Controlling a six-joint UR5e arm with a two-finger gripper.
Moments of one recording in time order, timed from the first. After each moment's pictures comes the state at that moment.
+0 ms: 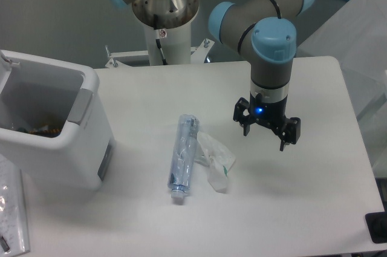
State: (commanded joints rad) arm 2.63 -1.89 -1.68 -0.89 1.51 1.18
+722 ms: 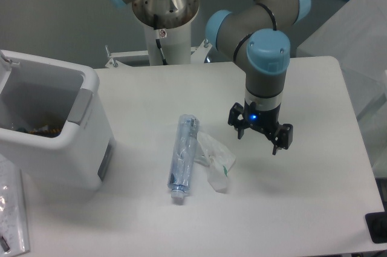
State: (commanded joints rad) arm 2.61 -1.94 -1.75 -0.85 1.50 1.15
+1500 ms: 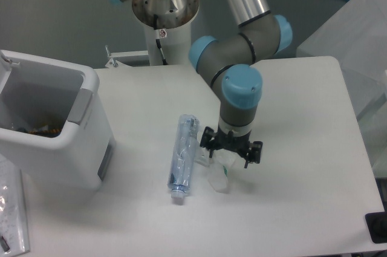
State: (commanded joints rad) arm 2.49 -2.03 -1.72 -0.86 1.50 0.72
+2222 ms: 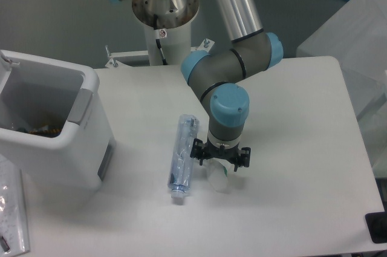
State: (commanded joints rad) arm 2.47 -2.07 -1.72 -0.87 1.55 0.66
